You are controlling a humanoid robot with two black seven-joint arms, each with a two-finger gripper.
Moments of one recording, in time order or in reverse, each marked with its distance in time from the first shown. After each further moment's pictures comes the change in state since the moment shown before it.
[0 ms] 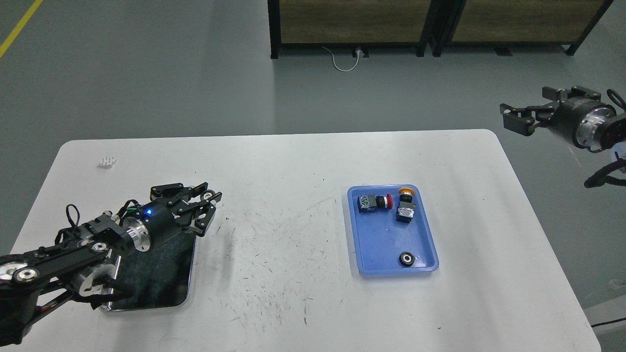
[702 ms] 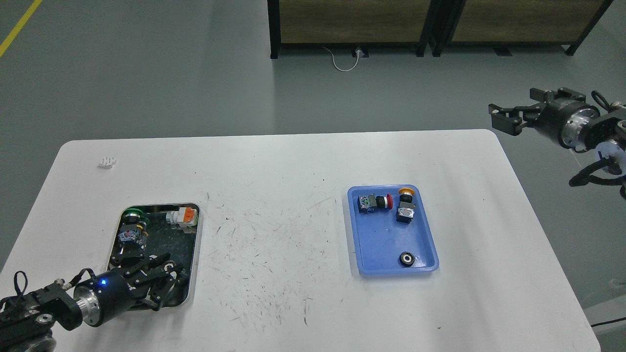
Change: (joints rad) left arm 0.255 0.119 0.003 -0.035 0.085 -0.041 -0.033; right arm 0.005 0.052 0.014 -0.032 -0.010 -0.006 -0.003
